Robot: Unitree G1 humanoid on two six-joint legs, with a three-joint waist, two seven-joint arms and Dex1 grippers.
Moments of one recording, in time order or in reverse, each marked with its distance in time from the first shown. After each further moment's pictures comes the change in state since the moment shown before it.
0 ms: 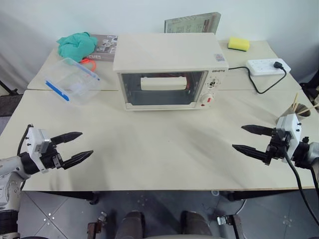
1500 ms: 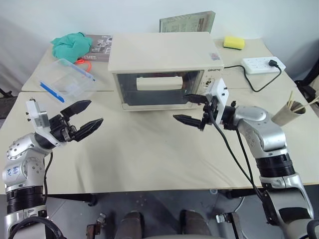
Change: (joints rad) left arm -0.265 -0.139 -0.012 -0.003 -0.143 0.065 0.019; right arm -0.621 0.362 0.395 0.159 -0.153 0.061 -0.215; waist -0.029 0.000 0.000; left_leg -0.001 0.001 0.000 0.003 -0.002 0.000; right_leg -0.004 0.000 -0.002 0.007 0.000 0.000
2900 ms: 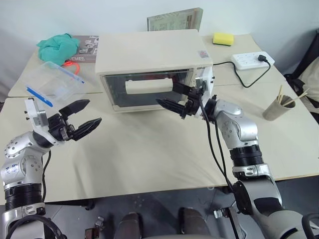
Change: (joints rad) left arm -0.033 0.008 -0.006 0.053 0.026 -0.042 0.011; right arm -0.044 0.244 -0.088 0.059 0.091 0.029 -0.022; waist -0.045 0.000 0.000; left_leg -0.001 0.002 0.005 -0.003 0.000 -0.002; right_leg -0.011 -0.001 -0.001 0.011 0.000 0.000
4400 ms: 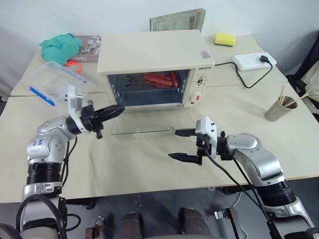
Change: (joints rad) left arm -0.236 -0.058 -0.230 0.113 0.057 0.237 -0.030; right arm 0.383 -0.291 0.181 -0.408 -0.080 0.070 0.120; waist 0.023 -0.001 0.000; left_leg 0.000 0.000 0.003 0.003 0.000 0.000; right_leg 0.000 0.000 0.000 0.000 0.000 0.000
